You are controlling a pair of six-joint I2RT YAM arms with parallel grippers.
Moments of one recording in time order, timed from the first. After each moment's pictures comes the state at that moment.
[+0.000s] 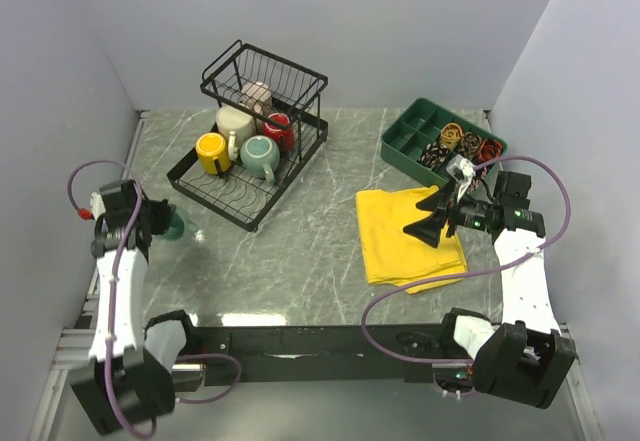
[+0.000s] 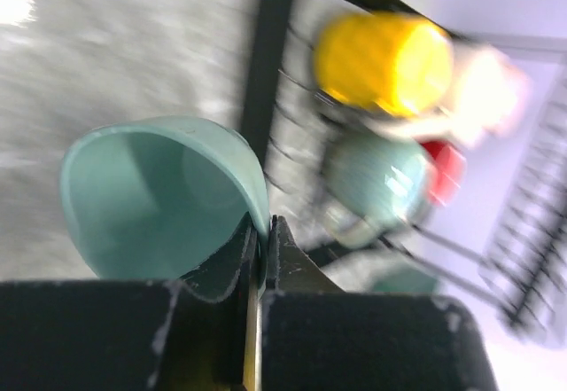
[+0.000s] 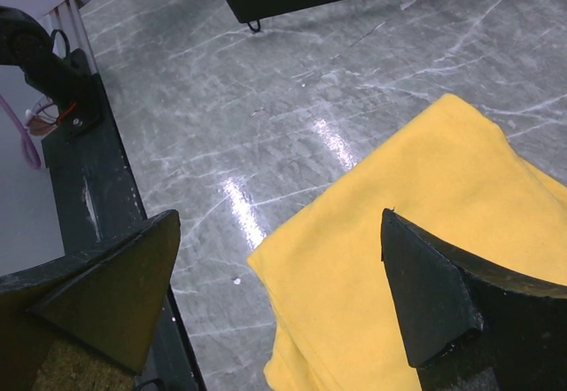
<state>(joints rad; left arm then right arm) 0.30 0.95 0.75 -0.55 0.03 -1.16 -0.28 1.03 0.85 -0.78 -1.27 -0.63</state>
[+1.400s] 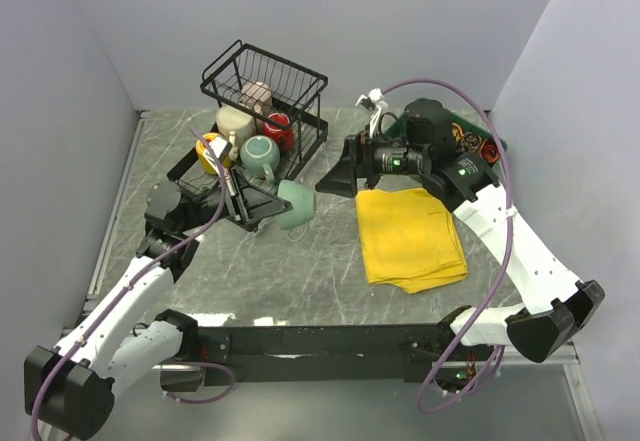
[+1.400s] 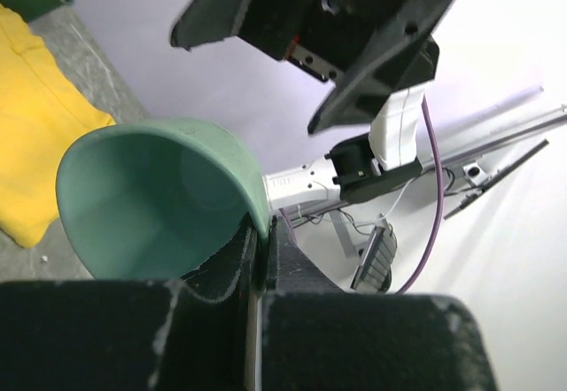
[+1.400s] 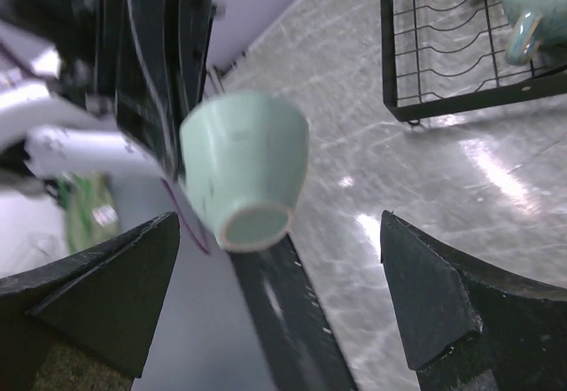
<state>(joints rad) -0.36 0.88 0.66 0.49 0.89 -1.32 0.55 1.28 1.47 -0.59 -0.72 0.31</state>
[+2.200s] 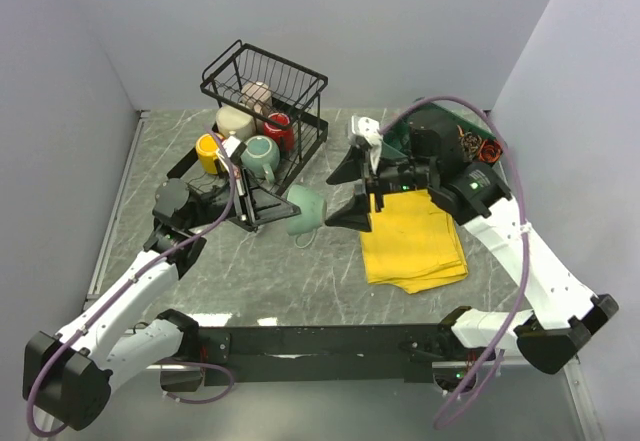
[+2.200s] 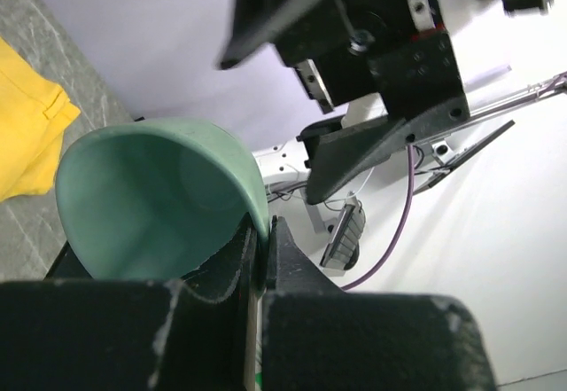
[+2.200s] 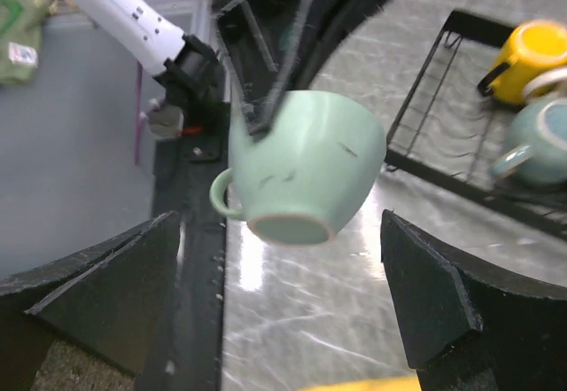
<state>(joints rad) -0.44 0.94 0.68 0.56 0.91 -1.41 0.61 1.21 1.49 -0.69 -0.89 -0.26</state>
